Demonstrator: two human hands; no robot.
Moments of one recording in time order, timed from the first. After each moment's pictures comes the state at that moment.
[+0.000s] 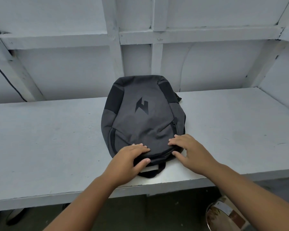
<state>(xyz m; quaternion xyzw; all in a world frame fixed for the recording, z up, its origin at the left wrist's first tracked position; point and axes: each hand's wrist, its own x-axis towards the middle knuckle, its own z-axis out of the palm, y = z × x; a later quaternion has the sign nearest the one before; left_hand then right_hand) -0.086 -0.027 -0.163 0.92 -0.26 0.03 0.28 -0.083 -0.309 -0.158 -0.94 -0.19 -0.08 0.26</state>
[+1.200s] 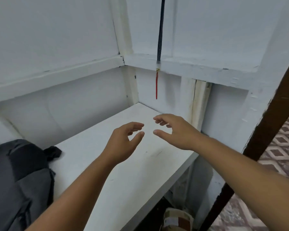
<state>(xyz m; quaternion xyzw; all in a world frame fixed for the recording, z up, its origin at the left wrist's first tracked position) -0.005 -0.477 -0.051 0.81 -0.43 -0.03 0.40 -0.127 -0.670 -0.051 -0.93 0.10 -0.18 0.30</state>
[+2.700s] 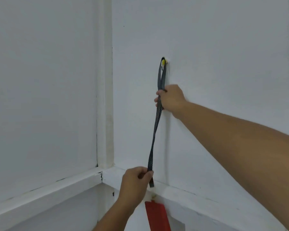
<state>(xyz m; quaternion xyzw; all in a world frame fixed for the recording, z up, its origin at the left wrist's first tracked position) 0.145 -0.714 0.130 0.68 -0.43 -0.05 0.59 0.055 -0.822 0.367 -0.73 0.20 -0.53 0.38</state>
